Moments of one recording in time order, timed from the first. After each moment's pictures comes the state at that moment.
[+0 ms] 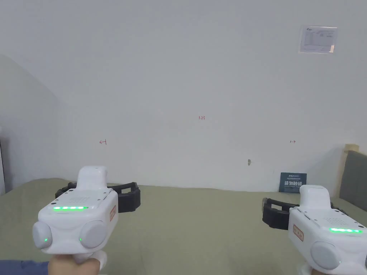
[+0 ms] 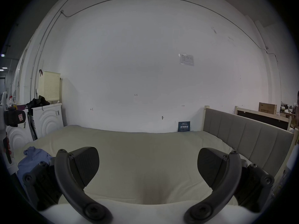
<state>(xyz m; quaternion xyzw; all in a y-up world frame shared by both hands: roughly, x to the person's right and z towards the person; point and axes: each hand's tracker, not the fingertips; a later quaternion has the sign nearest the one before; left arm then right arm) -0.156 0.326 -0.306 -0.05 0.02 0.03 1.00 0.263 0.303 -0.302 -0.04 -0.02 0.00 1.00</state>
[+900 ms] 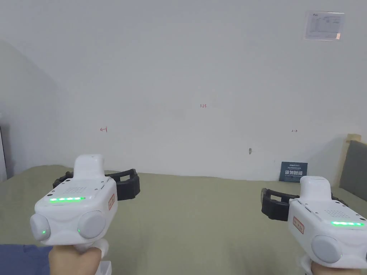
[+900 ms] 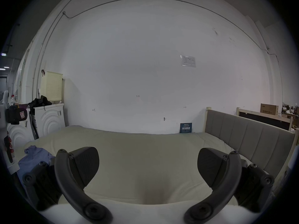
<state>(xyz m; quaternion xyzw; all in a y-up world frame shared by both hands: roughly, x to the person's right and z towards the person) -0.156 0.320 -0.300 -0.04 0.03 0.05 1.00 0.258 0.295 -0.300 -0.03 -0.01 0.01 1.00</state>
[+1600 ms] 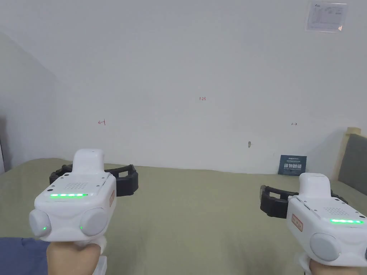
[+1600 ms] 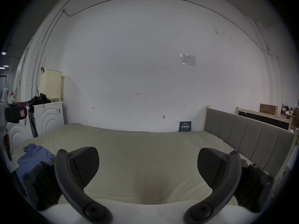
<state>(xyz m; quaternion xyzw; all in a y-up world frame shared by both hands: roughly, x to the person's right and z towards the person) -0.151 0.316 -0.301 -0.03 0.05 0.02 1.00 0.250 0.298 -0.285 -0.04 -0.02 0.01 1.00</state>
